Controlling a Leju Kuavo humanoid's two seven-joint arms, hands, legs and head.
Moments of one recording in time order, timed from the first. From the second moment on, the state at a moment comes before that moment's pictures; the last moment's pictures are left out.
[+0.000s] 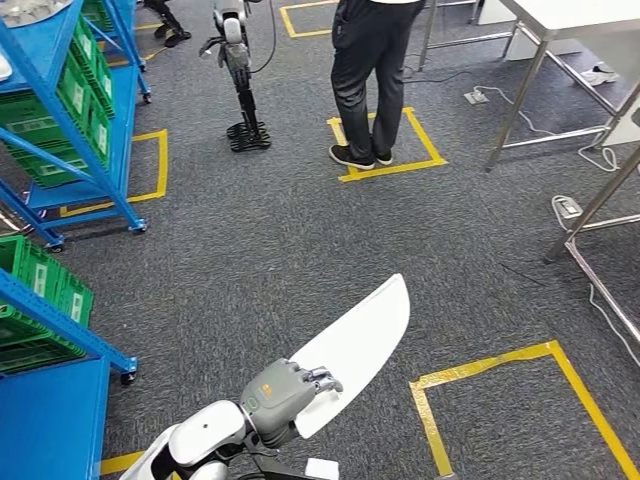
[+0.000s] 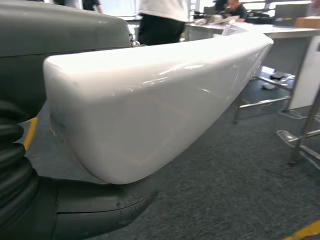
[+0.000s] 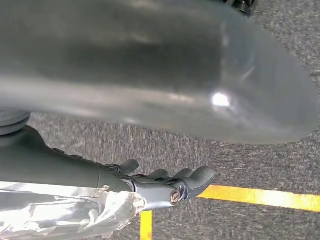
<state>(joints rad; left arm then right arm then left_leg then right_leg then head) 0.06 0.00 -0.52 -1.58 -1.40 0.04 -0.11 -0.08 0.21 -1.23 -0.38 1.47 0.00 -0.34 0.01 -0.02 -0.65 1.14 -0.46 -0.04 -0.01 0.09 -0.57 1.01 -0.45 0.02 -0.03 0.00</state>
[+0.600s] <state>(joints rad) 0.06 0.00 -0.53 -1.58 -1.41 0.04 -0.11 -0.07 0.21 -1.23 -0.38 1.47 0.00 -0.34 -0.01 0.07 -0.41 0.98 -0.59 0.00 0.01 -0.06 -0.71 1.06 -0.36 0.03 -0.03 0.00</state>
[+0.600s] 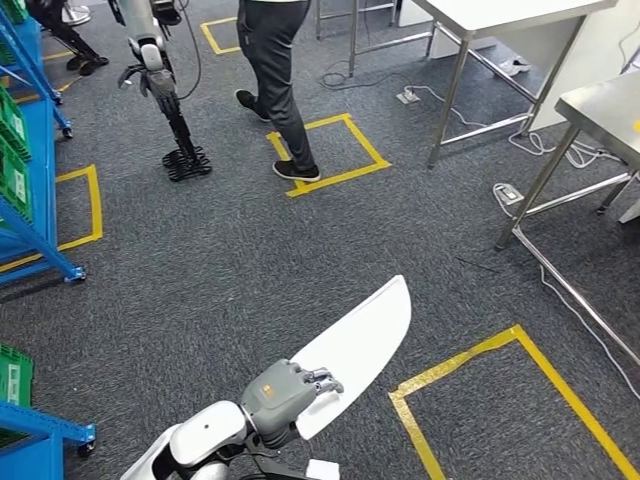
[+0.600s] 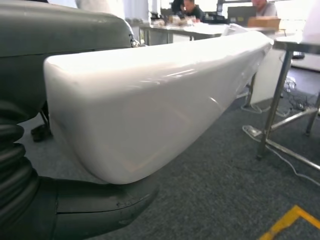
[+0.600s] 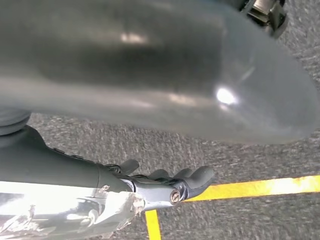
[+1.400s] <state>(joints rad) 0.06 0.00 -0.53 -1.57 -1.41 0.05 -0.11 -0.07 0.21 -1.23 -0.38 1.47 0.00 -0.34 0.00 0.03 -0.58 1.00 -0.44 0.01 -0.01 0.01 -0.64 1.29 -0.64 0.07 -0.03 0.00</state>
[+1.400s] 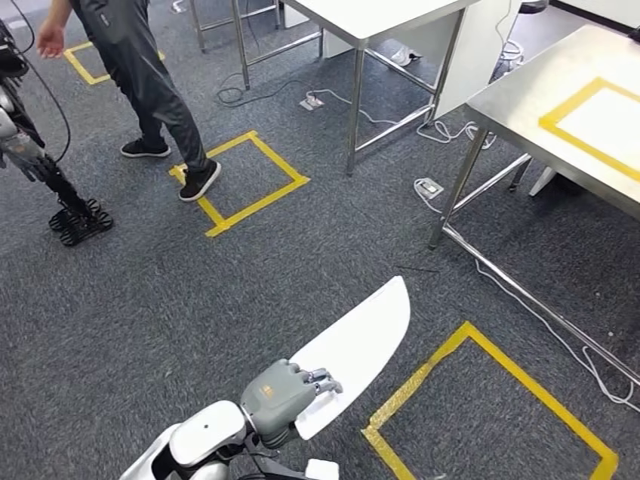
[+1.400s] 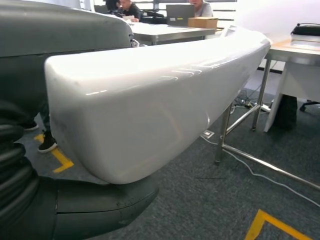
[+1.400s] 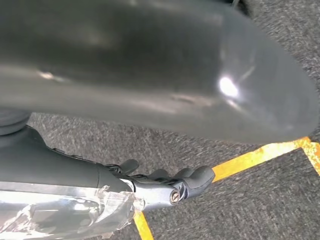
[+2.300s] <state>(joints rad) 0.05 0.00 -0.53 -1.57 -1.41 0.05 -0.12 -0.07 0.21 -1.23 -0.38 1.47 0.00 -0.34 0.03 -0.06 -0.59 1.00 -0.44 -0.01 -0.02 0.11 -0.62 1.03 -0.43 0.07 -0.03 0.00</state>
